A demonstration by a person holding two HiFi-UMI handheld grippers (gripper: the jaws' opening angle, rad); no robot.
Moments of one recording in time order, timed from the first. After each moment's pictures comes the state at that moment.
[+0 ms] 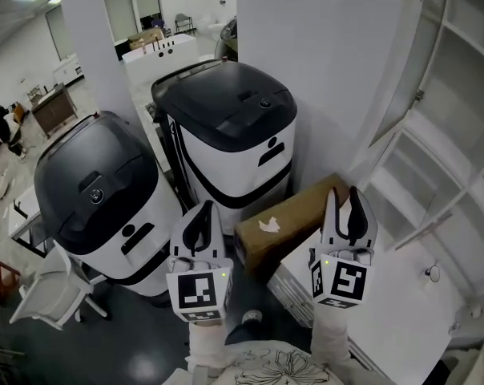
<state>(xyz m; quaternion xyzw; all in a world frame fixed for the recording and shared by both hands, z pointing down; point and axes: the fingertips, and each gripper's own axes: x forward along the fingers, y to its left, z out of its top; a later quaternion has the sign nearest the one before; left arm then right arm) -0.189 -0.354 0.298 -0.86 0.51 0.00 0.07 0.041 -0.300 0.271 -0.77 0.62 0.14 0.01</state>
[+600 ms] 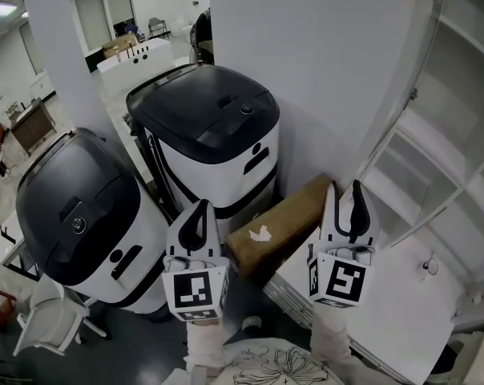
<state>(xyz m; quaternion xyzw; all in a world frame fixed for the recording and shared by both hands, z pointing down) -0.160 -0.414 0.304 -0.88 0.47 0.00 0.06 0.062 -0.332 0.256 -0.81 0.56 0.17 -0.01</state>
